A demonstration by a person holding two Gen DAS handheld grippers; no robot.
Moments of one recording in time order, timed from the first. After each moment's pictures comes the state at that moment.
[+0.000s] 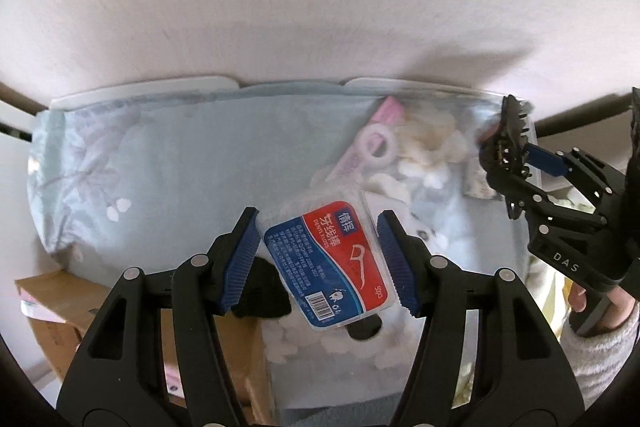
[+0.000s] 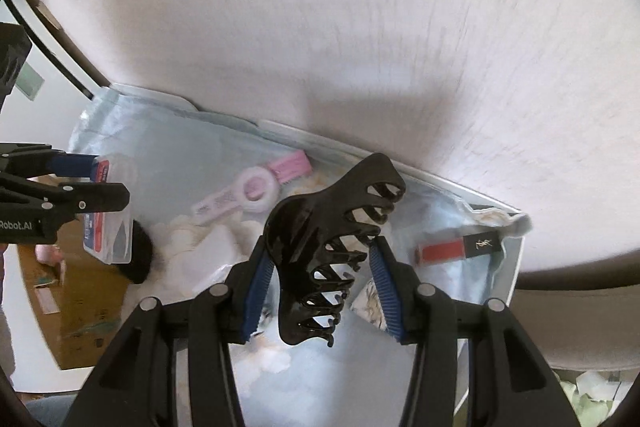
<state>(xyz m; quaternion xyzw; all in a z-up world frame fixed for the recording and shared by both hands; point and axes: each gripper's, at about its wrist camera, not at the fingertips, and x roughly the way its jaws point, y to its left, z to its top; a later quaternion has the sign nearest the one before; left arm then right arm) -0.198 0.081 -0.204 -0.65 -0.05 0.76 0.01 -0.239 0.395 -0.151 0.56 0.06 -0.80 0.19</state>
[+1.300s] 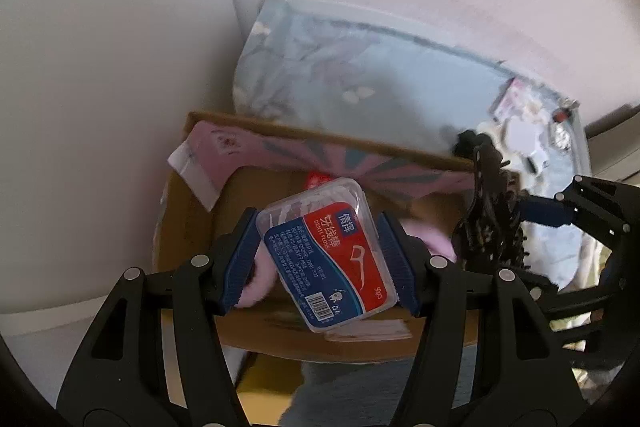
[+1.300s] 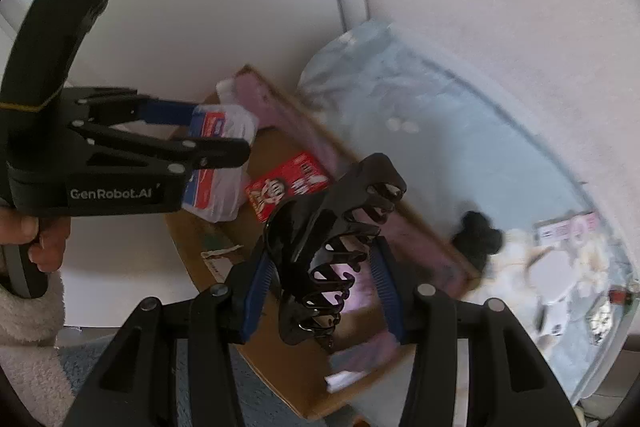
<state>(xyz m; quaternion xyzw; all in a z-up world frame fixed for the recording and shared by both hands) 0.002 -0.133 -0.165 -0.60 -0.04 0.80 -0.09 -0.051 0.048 -0.153 0.55 0.15 -0.73 0.38</state>
